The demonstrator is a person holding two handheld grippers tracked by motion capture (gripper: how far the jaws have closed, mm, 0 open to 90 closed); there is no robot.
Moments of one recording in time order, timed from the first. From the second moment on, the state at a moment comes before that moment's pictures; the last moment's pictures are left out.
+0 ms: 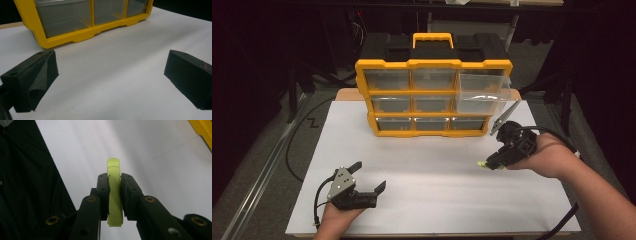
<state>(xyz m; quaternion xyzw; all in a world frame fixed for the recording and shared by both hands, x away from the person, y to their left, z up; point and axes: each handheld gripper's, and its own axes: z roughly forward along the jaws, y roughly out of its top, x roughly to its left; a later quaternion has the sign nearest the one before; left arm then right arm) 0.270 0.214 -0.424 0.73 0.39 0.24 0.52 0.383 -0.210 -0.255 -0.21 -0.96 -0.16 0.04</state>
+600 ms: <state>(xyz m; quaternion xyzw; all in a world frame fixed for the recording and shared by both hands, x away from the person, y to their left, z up) 0.270 0.213 -0.425 0.73 0.38 0.23 0.52 0.389 -0.208 -0.203 -0.20 -0.96 -0.16 0.02</state>
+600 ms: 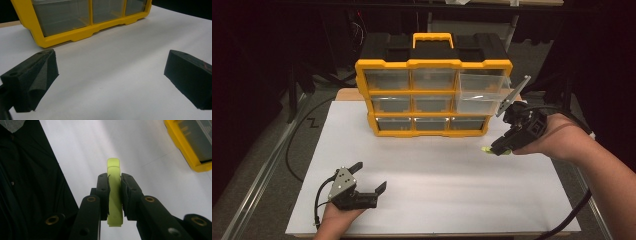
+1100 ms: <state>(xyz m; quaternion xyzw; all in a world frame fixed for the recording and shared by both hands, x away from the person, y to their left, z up) 0.269 0.211 -0.425 0.74 0.37 0.24 0.51 0.396 -0.211 -0.167 -0.21 -0.96 -0.17 0.01</state>
